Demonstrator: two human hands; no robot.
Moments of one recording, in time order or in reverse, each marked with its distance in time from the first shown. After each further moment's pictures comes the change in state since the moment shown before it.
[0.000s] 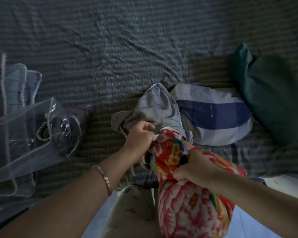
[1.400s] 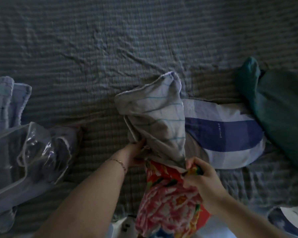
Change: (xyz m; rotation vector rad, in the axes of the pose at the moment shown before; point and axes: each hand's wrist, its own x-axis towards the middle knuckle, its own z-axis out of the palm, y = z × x) left_hand 0.137 -0.064 0.005 -0.428 -0.130 -0.573; right_hand 0.081 0.017 -0.014 0.659 0.208 -0.193
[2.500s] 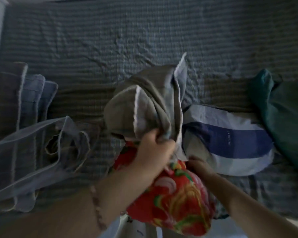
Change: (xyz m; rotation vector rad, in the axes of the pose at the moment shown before) left_hand -0.181 0.022 0.023 0.141 0.173 0.596; right_hand 0.071 0.026 0.000 -0.036 0.009 0.187
